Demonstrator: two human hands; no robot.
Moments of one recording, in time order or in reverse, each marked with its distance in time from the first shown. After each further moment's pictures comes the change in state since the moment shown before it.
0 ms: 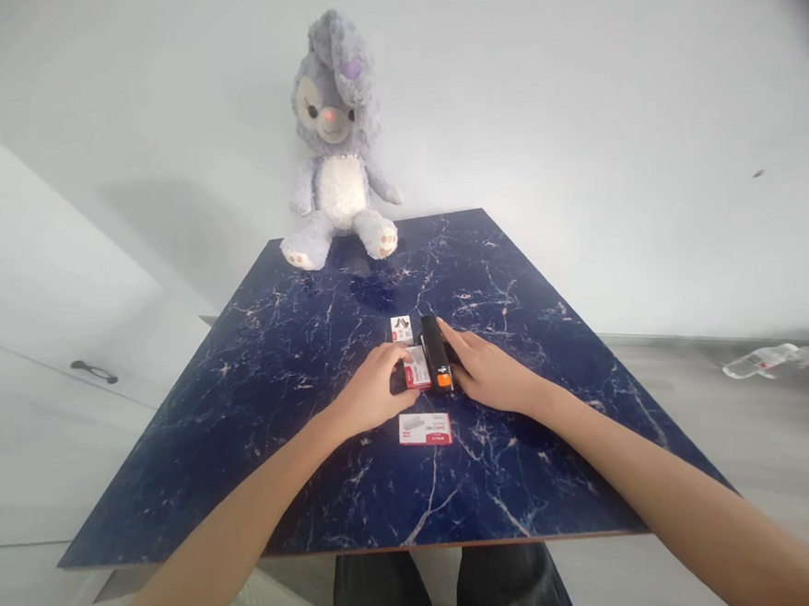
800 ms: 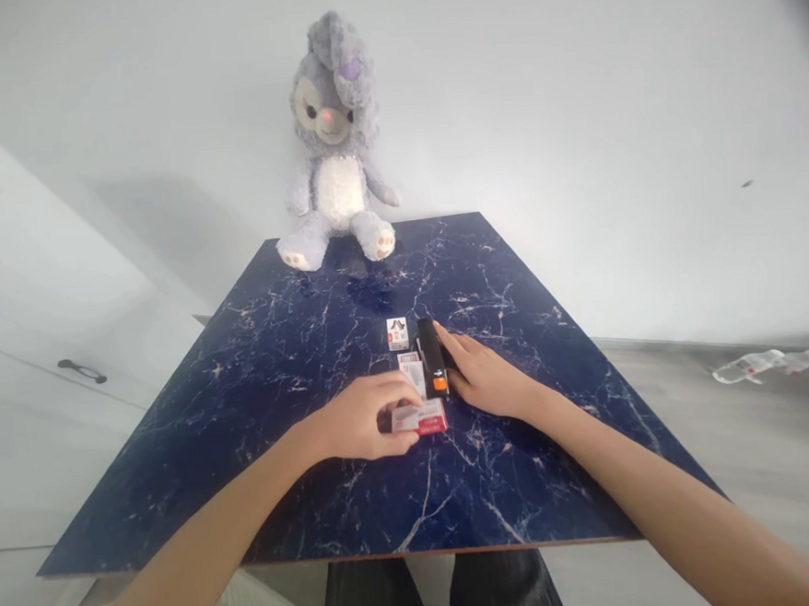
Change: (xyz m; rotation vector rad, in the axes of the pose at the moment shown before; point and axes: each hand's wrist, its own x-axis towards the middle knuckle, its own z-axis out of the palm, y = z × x) left_hand -0.016 0.021 -0.025 -0.047 -0.211 0.278; right_hand -0.001 0.001 0.001 -0.019 0.011 -0.027
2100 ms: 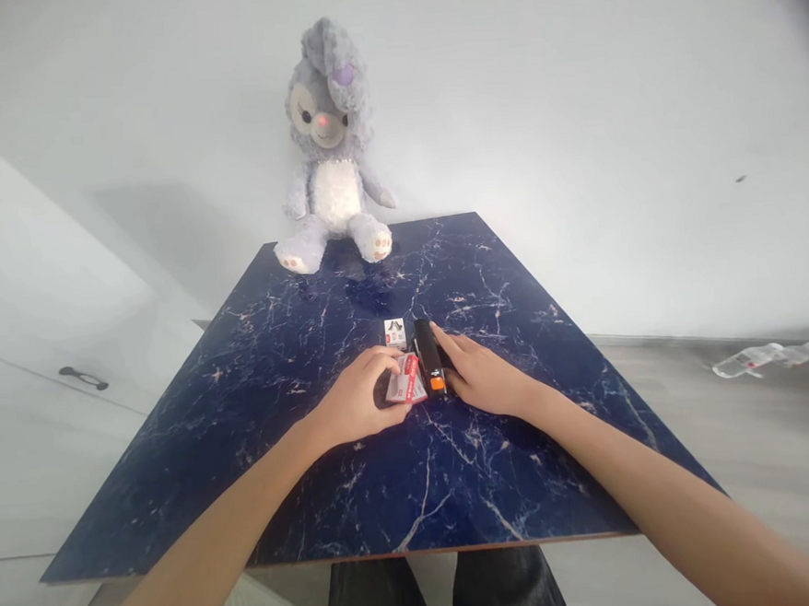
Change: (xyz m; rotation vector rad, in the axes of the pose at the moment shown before) left_hand 0.005 -0.012 0.003 0.105 0.216 -0.135; right_hand 0.001 -0.003 -0.005 0.025 -0.026 0.011
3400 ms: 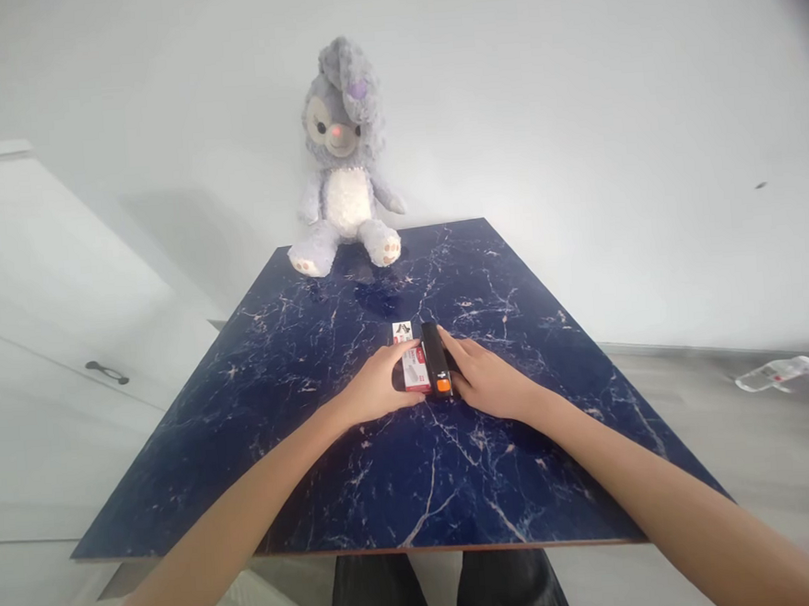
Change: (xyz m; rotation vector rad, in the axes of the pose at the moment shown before) left_hand 0.019 -0.018 0.019 -0.104 -0.051 -0.178; right_hand 0.000 0.000 0.003 -0.020 0.023 -0.014
